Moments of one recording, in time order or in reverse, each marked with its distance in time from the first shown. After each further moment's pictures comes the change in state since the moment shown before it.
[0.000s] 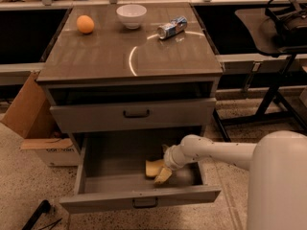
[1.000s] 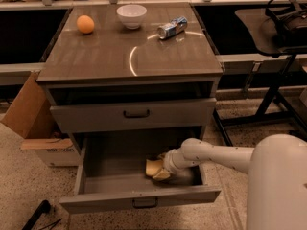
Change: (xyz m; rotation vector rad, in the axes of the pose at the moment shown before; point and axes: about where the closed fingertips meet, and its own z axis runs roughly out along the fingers) arm 0.013 0.012 0.018 -0.040 -0.010 0.028
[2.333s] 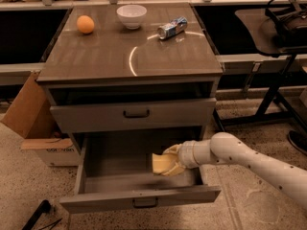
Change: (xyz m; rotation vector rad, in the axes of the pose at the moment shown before) arm -0.058 0.017 -0.141 0.113 -0.241 -0.194
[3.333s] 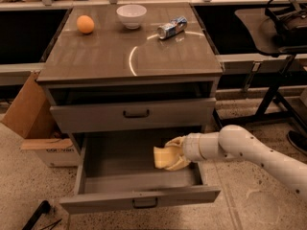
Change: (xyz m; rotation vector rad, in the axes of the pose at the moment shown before) arm -0.044 -0.008 -0.047 0.042 -0.024 -0.116
